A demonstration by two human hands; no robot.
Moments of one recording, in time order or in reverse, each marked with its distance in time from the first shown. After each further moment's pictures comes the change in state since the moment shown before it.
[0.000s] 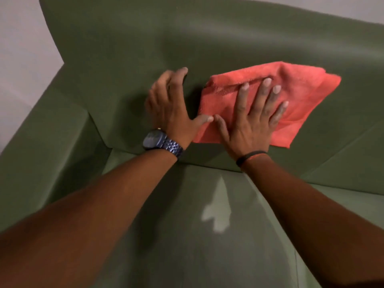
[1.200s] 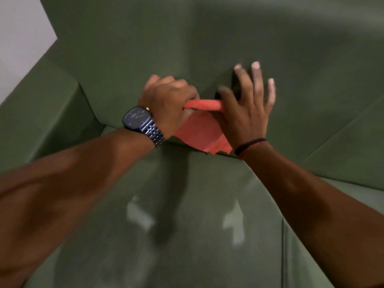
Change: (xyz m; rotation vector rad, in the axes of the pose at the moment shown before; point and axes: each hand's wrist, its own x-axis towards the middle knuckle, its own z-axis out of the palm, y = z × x) left_hand -0.031 0.018 -0.019 0.216 -0.293 0.409; right_hand -0.021 0.021 -0.018 0.097 0.106 -0.182
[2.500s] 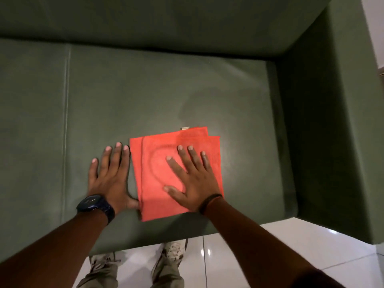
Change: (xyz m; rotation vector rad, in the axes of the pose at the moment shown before) left_hand -0.267 0.479 0.212 -0.045 -0.895 -0.243; right_hand -0.515 0.324 -0.228 0.229 -0.843 0.159
